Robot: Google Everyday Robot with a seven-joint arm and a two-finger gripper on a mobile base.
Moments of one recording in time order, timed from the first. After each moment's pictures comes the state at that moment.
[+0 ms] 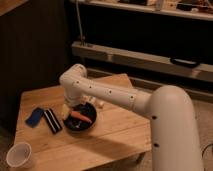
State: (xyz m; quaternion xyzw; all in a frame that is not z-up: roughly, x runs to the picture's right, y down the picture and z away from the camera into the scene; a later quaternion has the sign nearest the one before) arm -0.177 0.111 0.805 -0.36 0.05 0.37 0.86
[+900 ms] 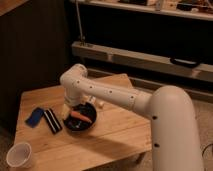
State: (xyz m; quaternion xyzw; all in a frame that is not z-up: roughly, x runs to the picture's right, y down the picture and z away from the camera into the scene) arm -0.177 0.111 0.806 -0.36 0.04 0.37 0.86
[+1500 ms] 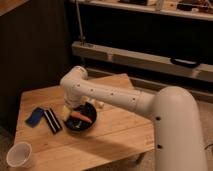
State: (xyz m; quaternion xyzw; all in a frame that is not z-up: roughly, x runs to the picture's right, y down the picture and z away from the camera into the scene) arm -0.173 0.117 0.808 -0.32 0.00 0.35 0.88
